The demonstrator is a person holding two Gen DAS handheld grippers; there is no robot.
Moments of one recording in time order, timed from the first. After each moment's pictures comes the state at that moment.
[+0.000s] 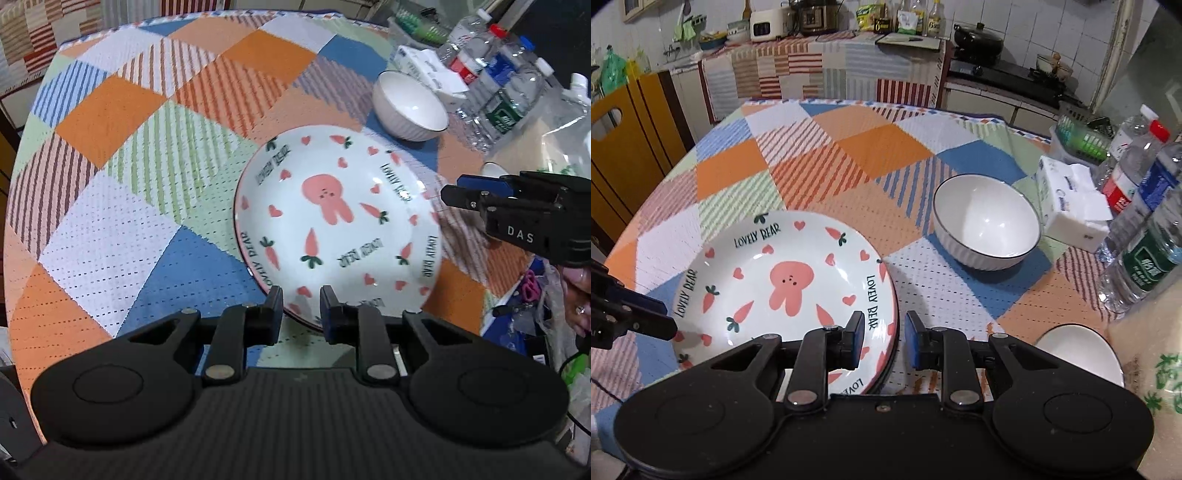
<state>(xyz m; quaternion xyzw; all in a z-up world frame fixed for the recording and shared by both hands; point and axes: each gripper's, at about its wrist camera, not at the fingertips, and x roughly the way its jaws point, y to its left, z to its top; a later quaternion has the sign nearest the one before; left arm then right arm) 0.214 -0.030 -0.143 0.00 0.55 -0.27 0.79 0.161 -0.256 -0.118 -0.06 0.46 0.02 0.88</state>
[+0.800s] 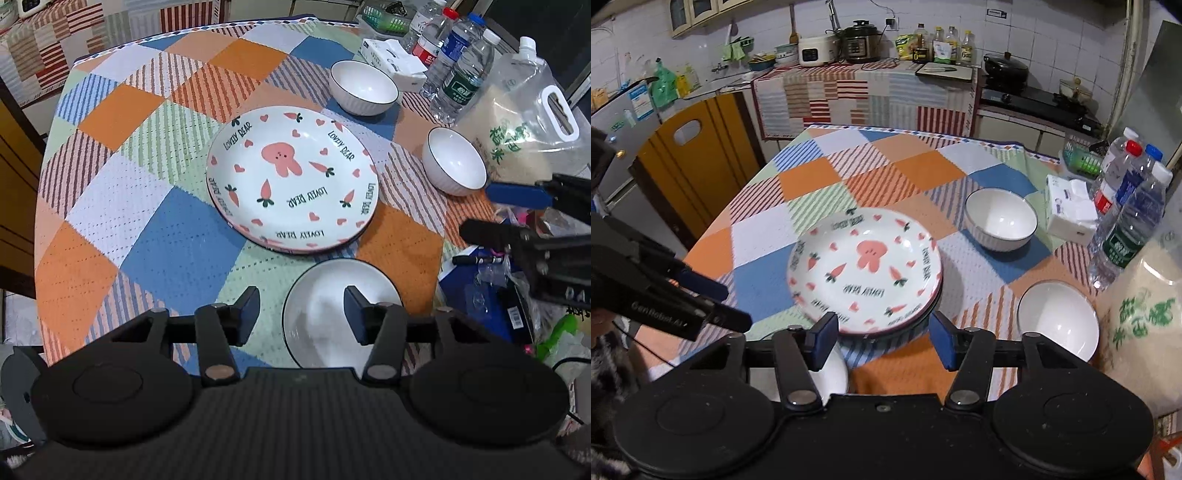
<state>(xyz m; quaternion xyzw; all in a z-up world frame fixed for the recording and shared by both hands) 0.114 -0.038 -0.091 0.04 0.54 -0.25 0.80 0.040 -0.243 -0.047 -0.05 0.44 0.09 0.89</state>
